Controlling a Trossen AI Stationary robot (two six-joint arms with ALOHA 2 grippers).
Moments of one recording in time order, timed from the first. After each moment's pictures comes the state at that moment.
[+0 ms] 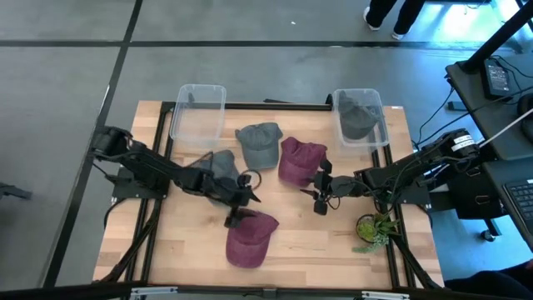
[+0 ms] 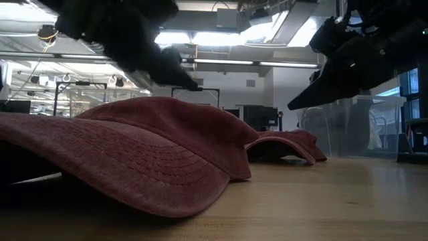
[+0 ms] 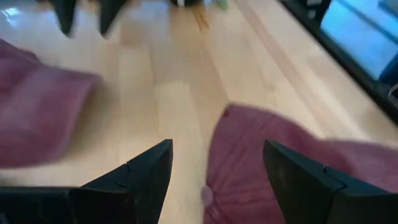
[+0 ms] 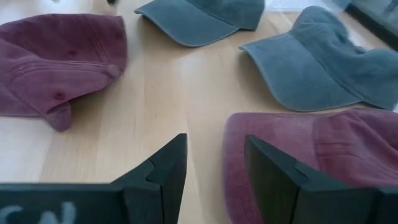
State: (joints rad) left arm -0.25 1.52 0.70 0.26 -0.03 -0.01; right arm 0.27 1.26 0.41 0.31 0.42 0.18
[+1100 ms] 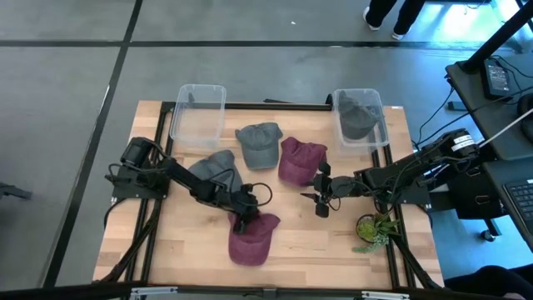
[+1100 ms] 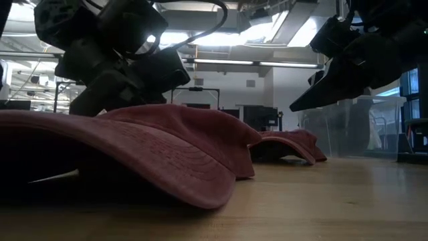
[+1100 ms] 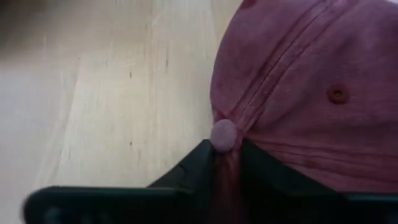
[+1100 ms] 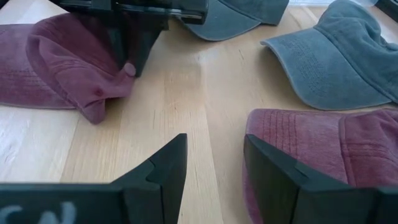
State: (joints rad) left arm -0.28 1.84 0.71 0.36 -0.10 -0.18; right arm 0.27 1.26 0.41 0.31 0.35 0.18
